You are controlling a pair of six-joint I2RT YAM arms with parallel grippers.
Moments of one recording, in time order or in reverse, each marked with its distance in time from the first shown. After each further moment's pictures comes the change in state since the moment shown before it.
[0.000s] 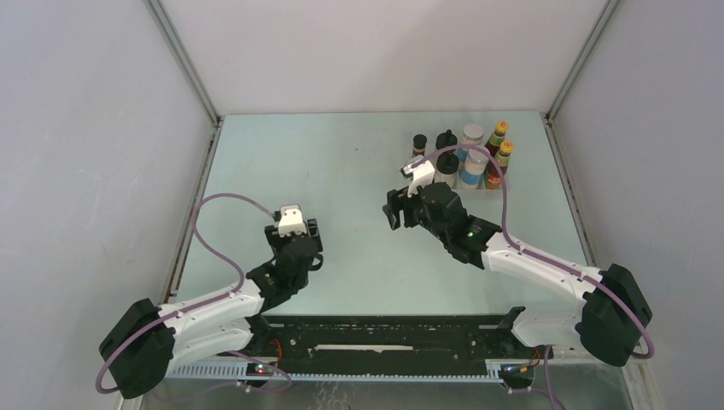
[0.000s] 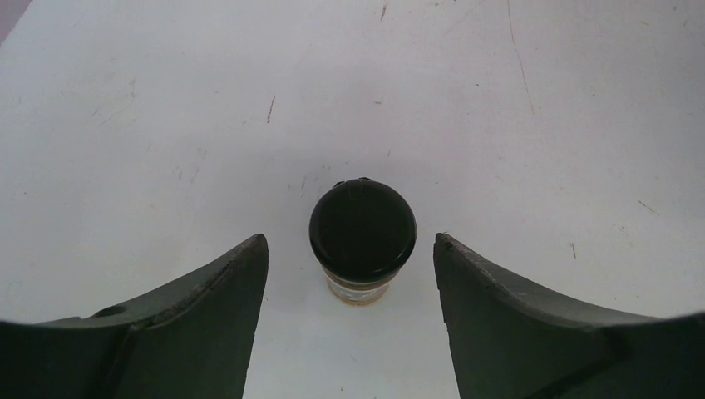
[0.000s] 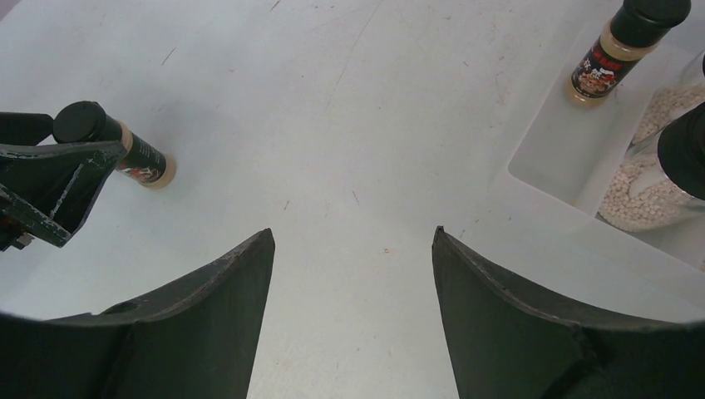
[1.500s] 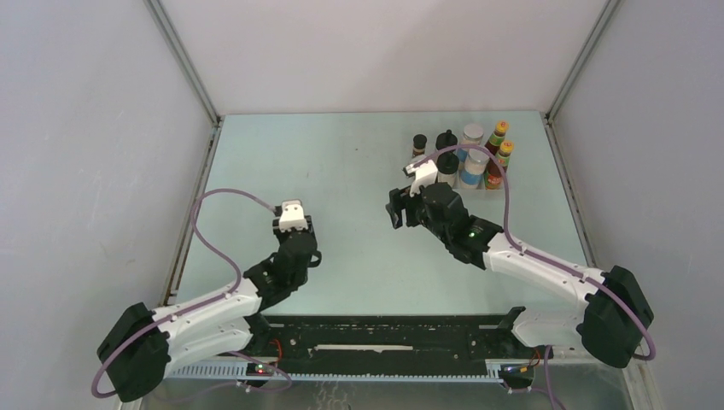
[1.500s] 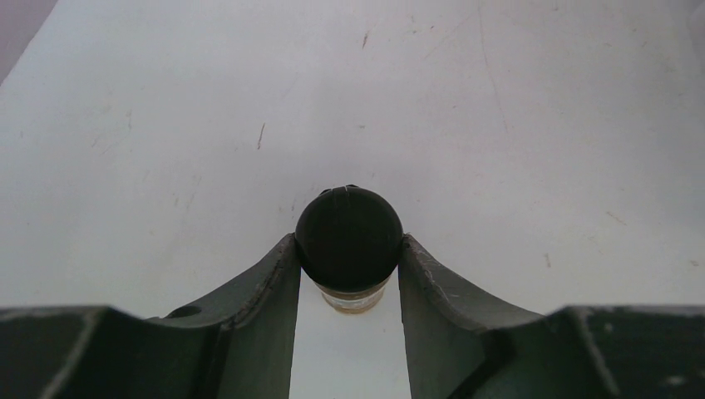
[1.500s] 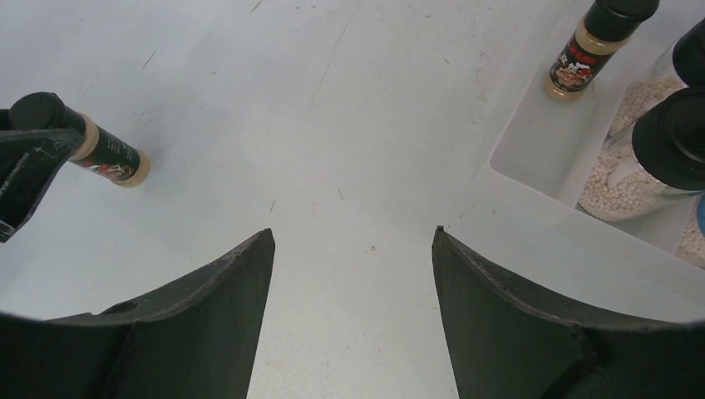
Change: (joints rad) left arm -0.001 -0.016 0.017 0.030 0.009 0.067; right arm -0.001 -0.004 0.000 -0.012 0.034 0.000
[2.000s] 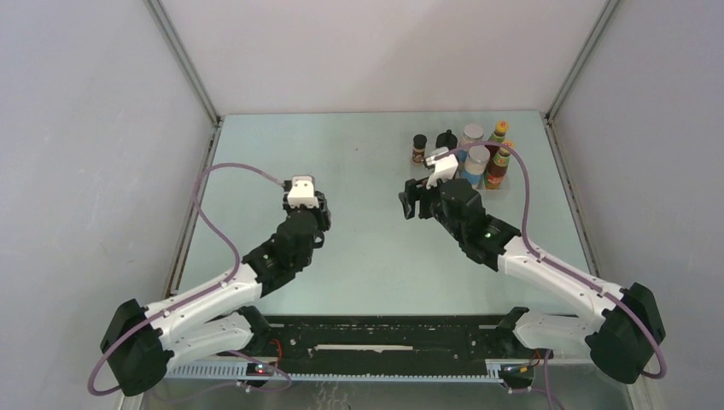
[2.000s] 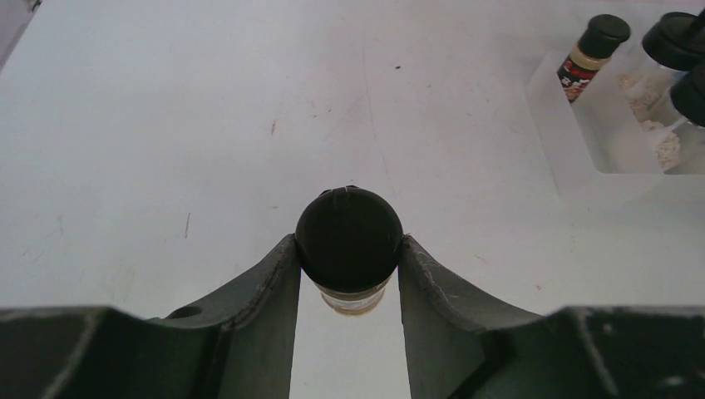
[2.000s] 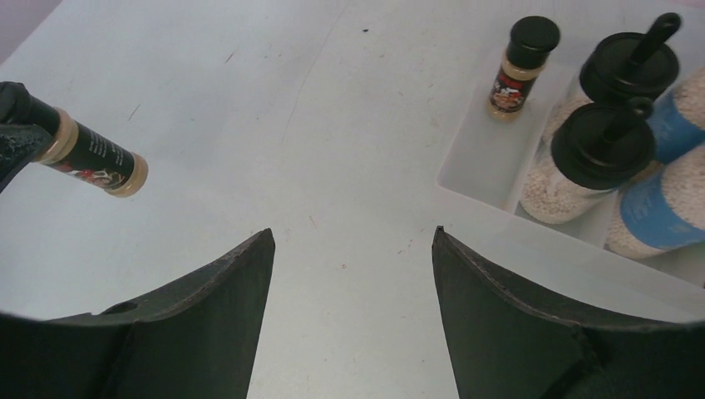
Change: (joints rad) left arm -0.005 0.011 0.230 -0.046 0.138 0.087; right arm -0.066 -0.093 -0.005 -0.016 0.027 0.000
